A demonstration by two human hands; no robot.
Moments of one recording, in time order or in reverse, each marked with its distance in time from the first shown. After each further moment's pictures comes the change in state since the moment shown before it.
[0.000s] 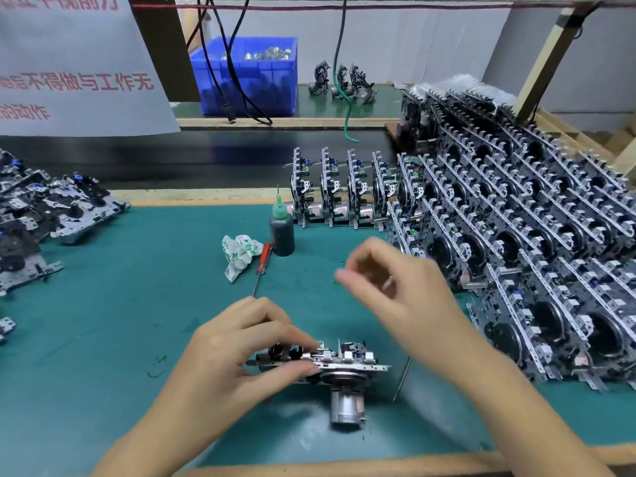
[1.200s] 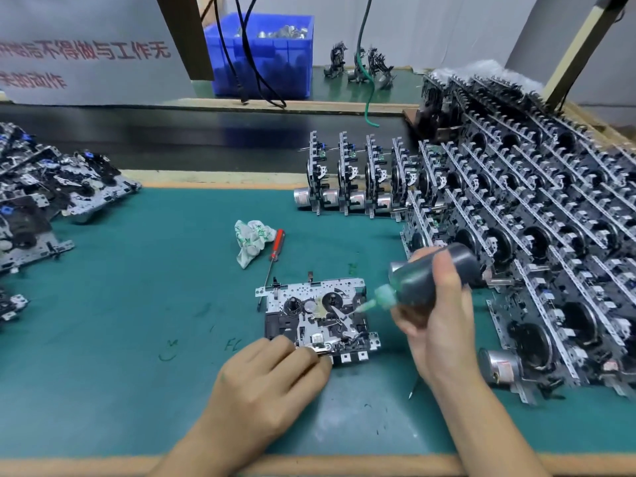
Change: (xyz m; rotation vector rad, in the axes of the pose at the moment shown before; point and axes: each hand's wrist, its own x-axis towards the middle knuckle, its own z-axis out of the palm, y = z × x) left_hand -0.027 -0.027 0.048 0.622 0.225 0.449; right_hand -0.014 0.024 0.032 1.056 0.467 0.479
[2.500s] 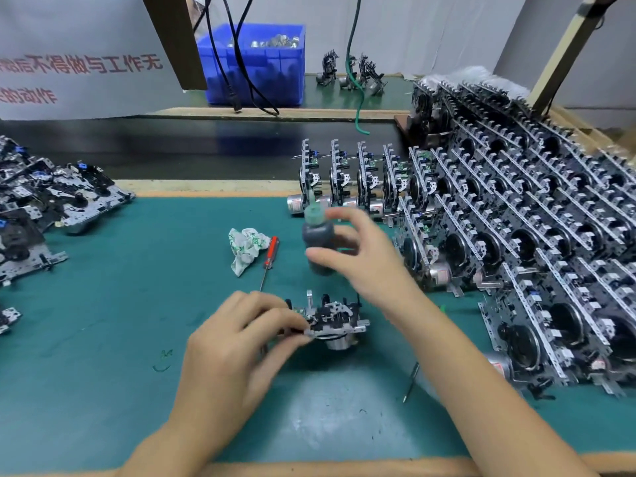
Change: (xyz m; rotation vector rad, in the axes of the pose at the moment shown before) left_hand 0.024 -0.017 -0.023 -0.356 -0.043 -0.473; right_hand 0.051 0.002 0.047 -0.688 -0.409 -0.091
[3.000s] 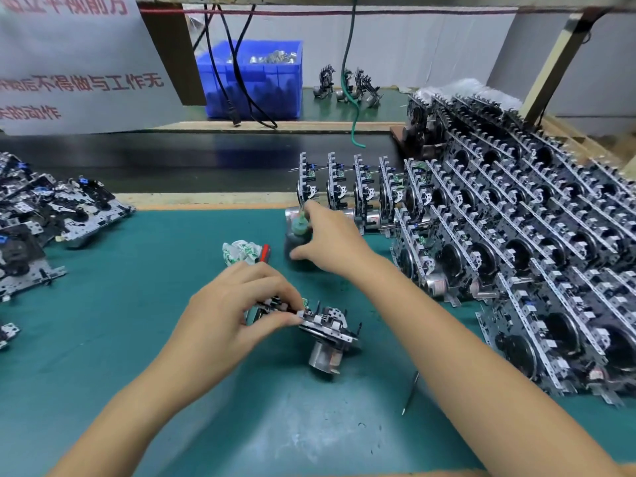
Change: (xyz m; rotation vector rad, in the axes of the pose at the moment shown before) left_hand 0.044 -0.016 -0.019 -0.136 -0.289 -0.123; right_hand 0.066 -0.005 0.018 -0.790 -0.076 -0.029
